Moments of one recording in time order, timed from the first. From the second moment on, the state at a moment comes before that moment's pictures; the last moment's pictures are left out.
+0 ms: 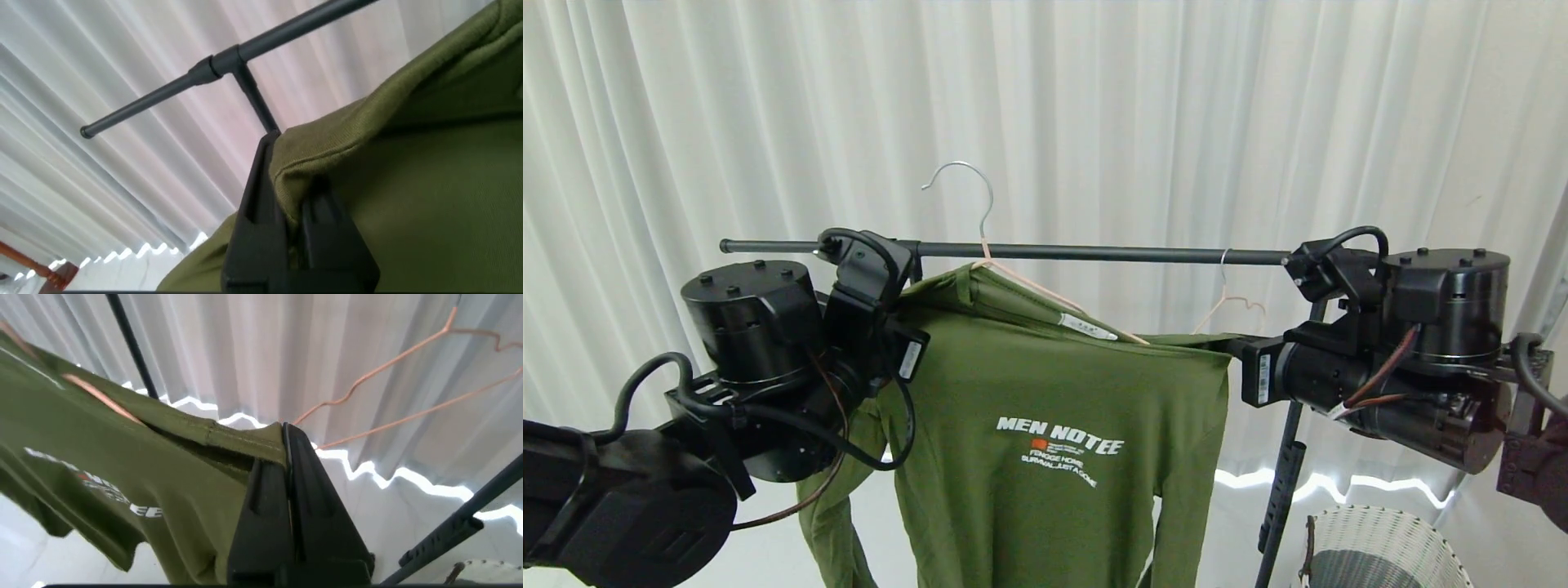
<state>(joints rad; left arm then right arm) -0.43 1.68 -0.63 -0.97 0.46 0.49 0.66 1.61 -0.78 -0.54 -0.13 0.17</state>
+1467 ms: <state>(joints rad) -0.59 1.73 -0.65 -1.00 0.46 0.48 0.77 1.70 -0.97 -0.45 -0.13 -0.11</state>
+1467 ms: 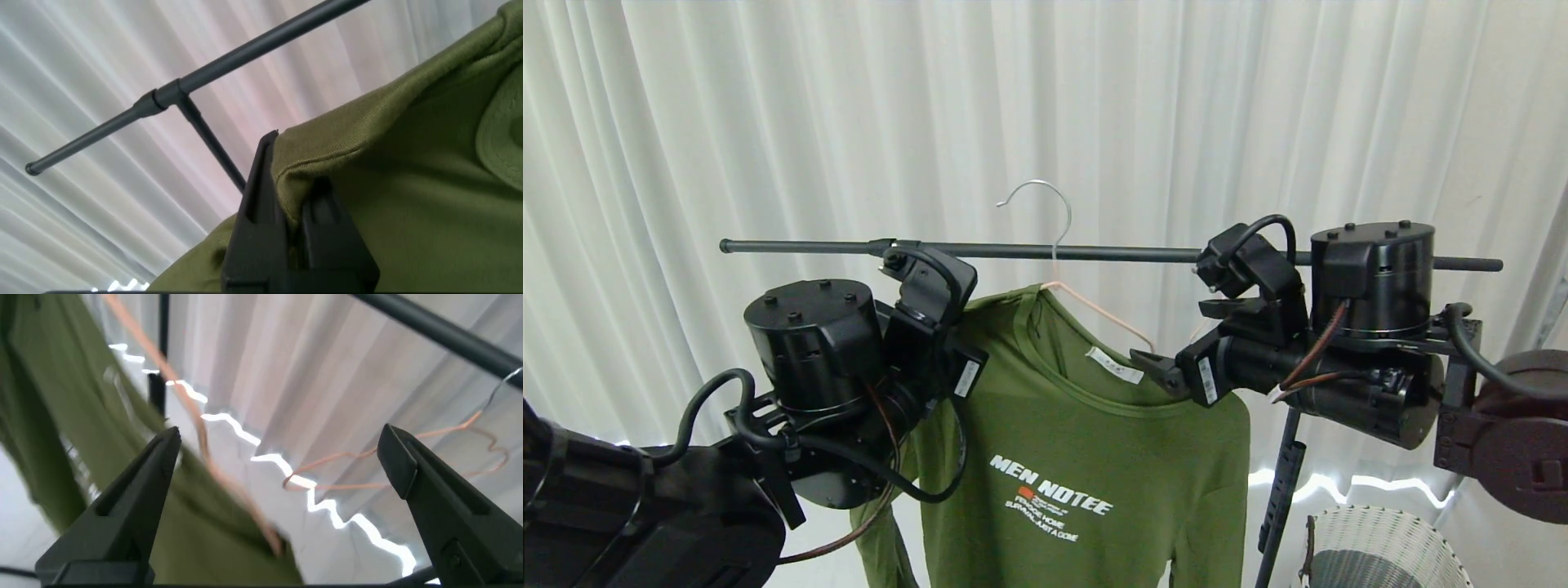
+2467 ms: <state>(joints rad) -0.64 1.73 -0.66 -1.01 0.49 0.48 0.84 1.77 -1.04 -0.41 -0.15 -0.11</state>
